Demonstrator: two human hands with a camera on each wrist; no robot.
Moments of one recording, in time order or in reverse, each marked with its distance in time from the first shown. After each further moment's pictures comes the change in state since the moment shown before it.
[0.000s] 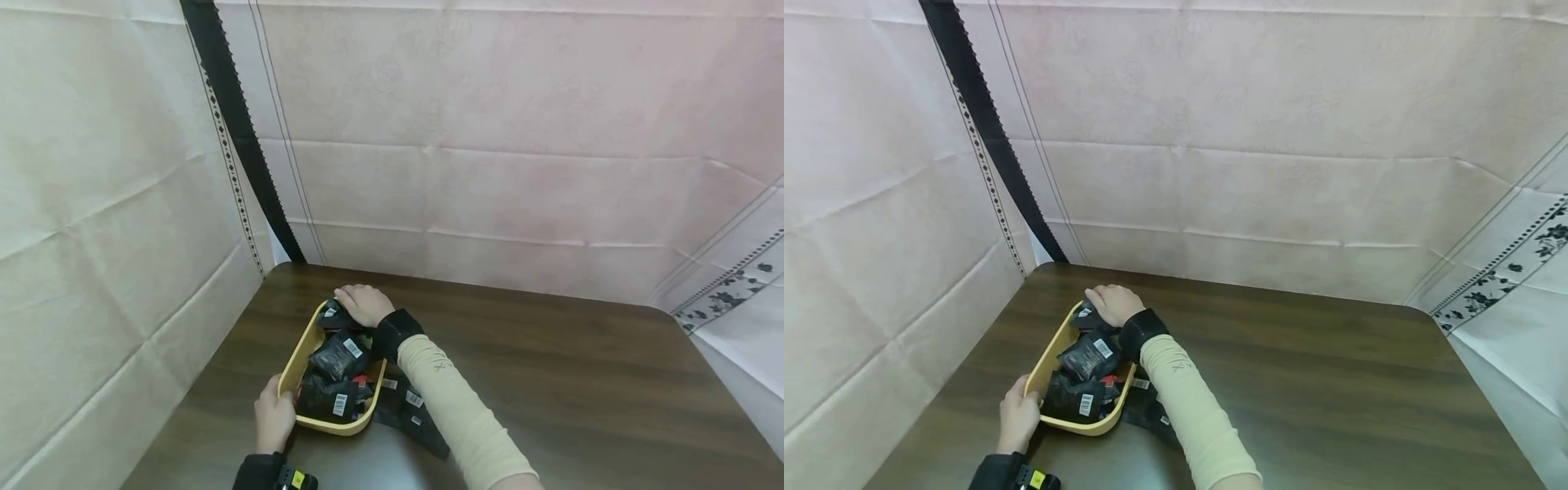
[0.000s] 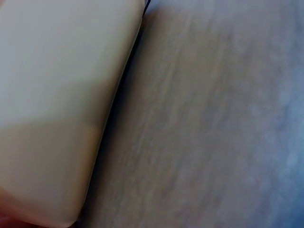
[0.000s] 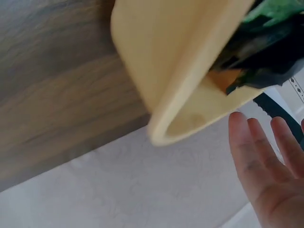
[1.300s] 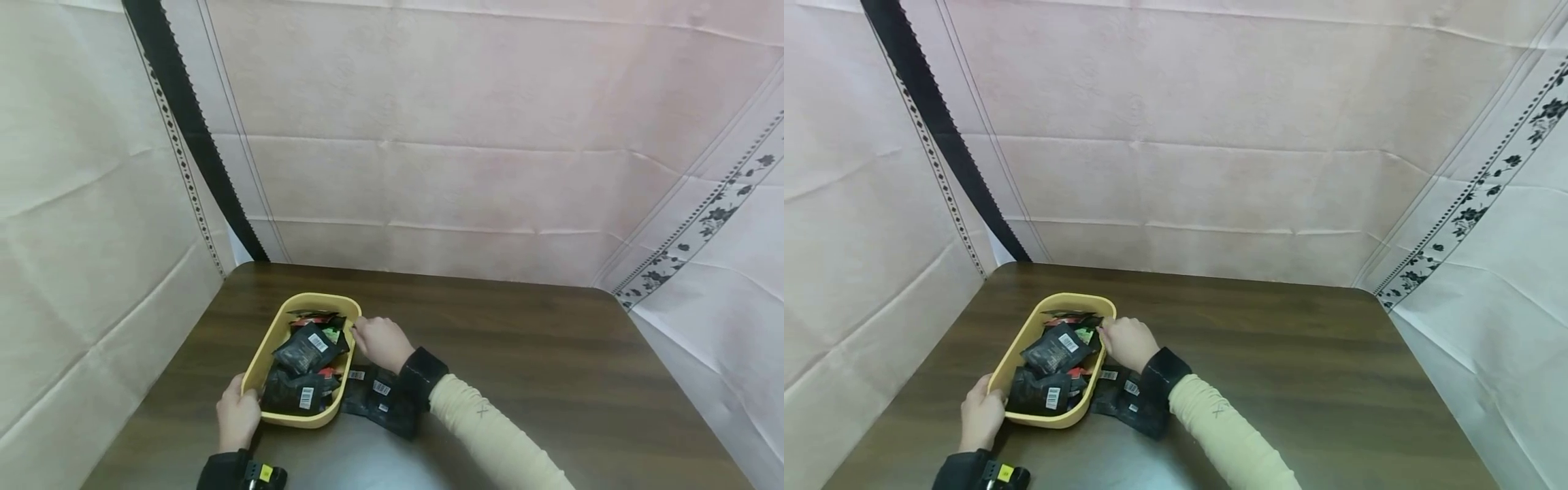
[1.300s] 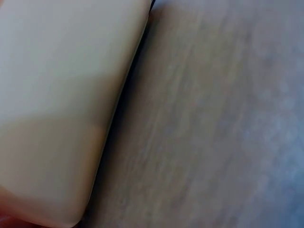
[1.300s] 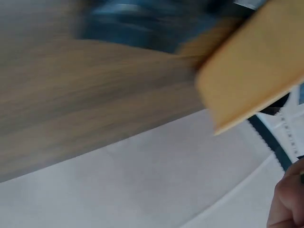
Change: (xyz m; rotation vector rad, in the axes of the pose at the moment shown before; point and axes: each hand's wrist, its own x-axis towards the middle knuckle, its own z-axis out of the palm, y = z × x) left_hand 0.000 0.004 -0.003 -0.003 -0.073 -0.040; right_hand -0.121 0.016 -0.024 -0.220 0.227 -0.155
